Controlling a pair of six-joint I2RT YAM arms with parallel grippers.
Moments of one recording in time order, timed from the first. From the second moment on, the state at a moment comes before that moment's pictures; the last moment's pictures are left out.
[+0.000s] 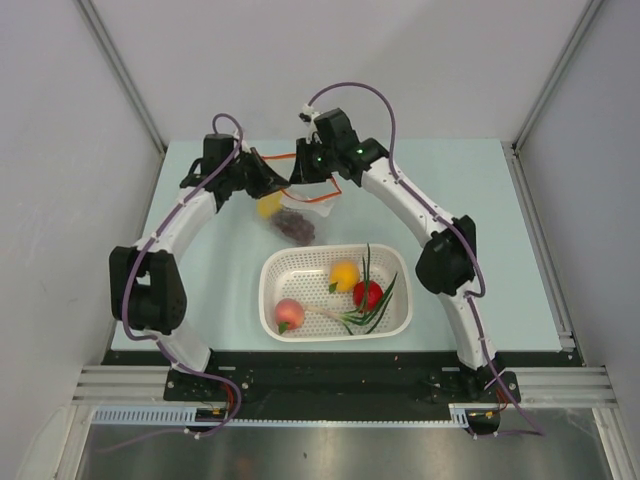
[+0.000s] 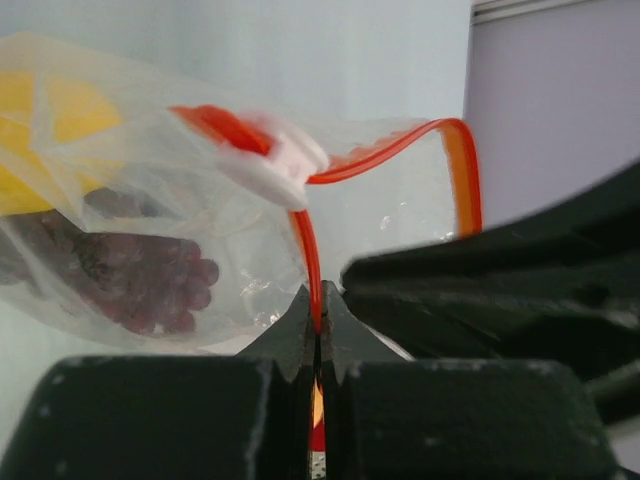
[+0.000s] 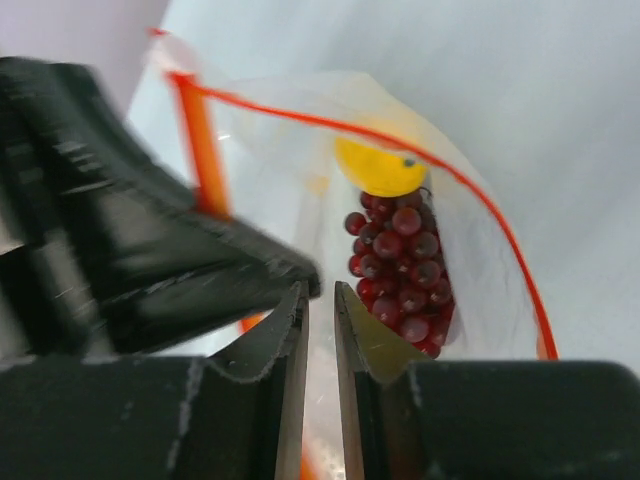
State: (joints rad) left arm -0.16 1.68 1.37 -0.30 0.51 -0.78; right arm 0.65 2.23 2.33 -0.68 -0.27 0.41
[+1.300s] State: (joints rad) left arm -0.18 1.79 1.53 -0.40 0.48 -0.77; right arm 0.66 2.48 2.34 -0.77 -0.24 0.40
